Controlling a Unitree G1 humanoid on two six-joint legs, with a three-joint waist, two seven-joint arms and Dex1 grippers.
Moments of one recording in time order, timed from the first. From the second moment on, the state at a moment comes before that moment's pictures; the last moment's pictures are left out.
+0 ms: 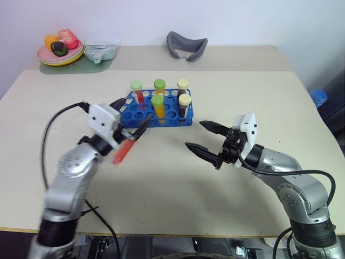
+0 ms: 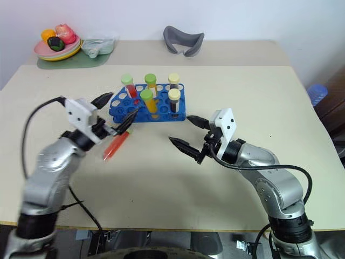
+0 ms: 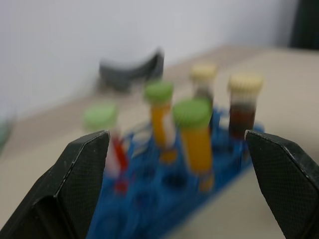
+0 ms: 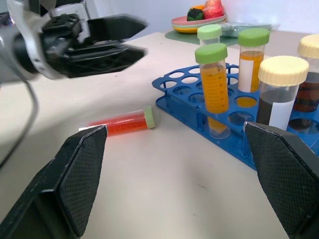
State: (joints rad) left arm -0.14 0.61 0.15 -0.57 -0.47 0.58 -0.40; right arm -0.18 -0.52 -0.02 -0.54 0.65 0.60 0.65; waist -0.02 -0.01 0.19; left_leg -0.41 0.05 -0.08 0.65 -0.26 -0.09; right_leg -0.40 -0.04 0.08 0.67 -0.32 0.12
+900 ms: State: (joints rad) left arm -1.10 0.88 -0.57 0.05 -1.02 1.61 -0.15; right arm -0.26 -0.43 0.09 -0.48 0.63 0.57 0.68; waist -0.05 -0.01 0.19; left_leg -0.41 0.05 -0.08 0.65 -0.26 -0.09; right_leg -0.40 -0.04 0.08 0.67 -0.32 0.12
